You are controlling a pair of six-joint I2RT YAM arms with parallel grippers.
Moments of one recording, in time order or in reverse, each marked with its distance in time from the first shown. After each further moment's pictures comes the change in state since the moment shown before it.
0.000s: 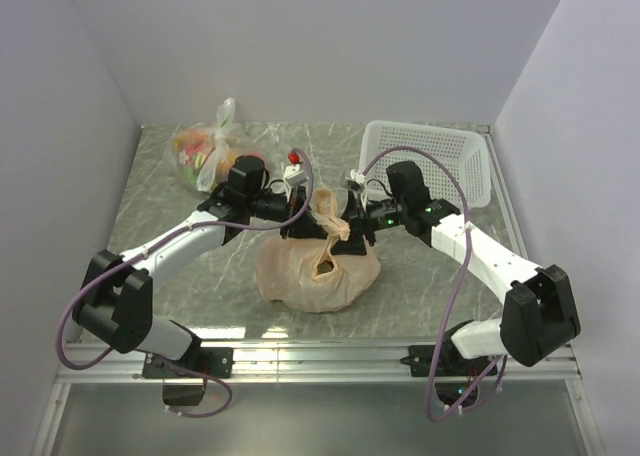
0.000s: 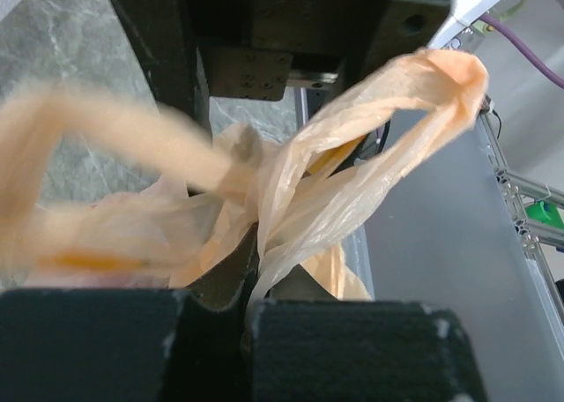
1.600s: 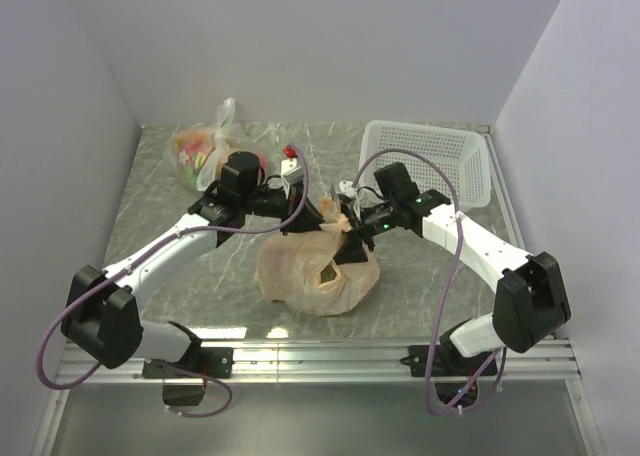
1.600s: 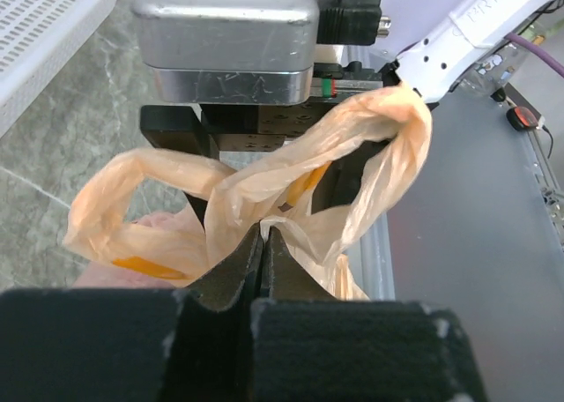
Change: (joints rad) left arm -0.024 -0.082 0.043 -0.063 -0.122 0.027; right arm 0.035 0.077 0.100 -0.284 -0.010 -0.333
